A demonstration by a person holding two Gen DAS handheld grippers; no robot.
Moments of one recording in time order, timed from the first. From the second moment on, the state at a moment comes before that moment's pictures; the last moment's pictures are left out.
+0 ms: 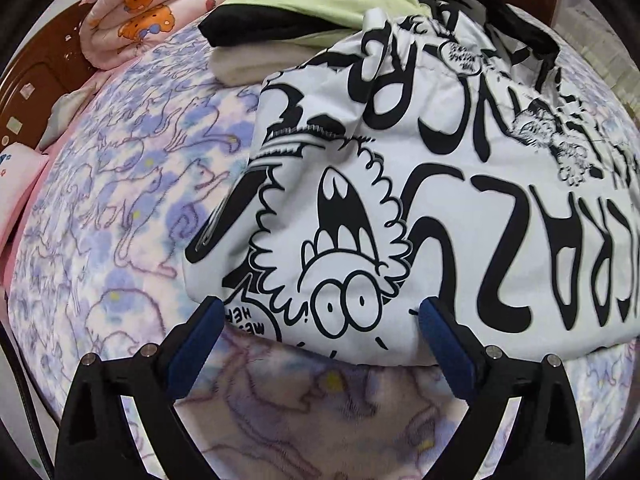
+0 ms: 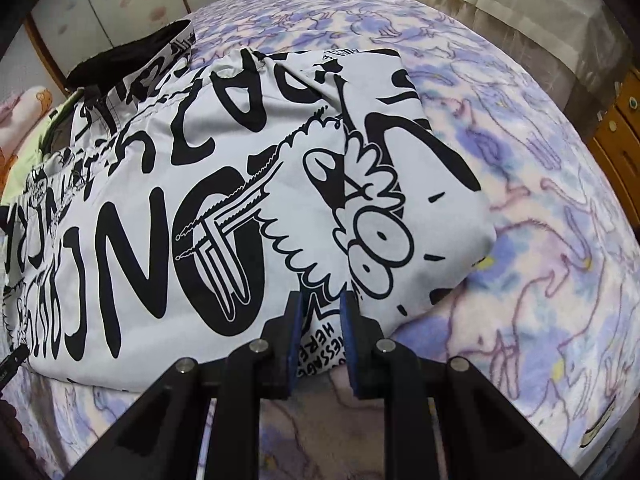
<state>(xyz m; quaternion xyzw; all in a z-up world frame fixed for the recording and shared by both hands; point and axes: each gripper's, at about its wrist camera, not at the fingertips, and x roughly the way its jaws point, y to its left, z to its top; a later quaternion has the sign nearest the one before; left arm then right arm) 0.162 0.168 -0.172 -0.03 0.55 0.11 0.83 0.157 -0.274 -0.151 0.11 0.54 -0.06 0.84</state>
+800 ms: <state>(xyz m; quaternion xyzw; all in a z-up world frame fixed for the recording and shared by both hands) 0.440 0.133 -0.027 -0.05 0.47 -0.12 0.87 0.239 -0.240 -0.104 0.03 0.64 -0.04 0.77</state>
